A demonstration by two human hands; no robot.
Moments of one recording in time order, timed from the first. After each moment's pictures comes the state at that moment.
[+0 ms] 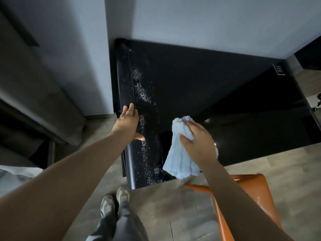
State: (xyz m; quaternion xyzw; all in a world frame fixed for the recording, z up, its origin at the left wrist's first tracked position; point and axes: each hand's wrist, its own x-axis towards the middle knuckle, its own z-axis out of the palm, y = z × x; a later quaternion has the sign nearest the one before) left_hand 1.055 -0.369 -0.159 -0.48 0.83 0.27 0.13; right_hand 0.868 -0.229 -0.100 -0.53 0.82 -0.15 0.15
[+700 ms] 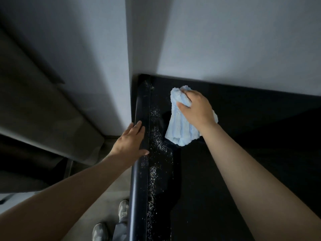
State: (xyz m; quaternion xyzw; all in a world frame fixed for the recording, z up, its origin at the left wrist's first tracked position) left_hand 1.056 -0.470 -0.160 -0.54 0.79 0.29 0.02; right_hand 0.824 -0.523 -0.110 -0.66 0.72 -0.19 0.14
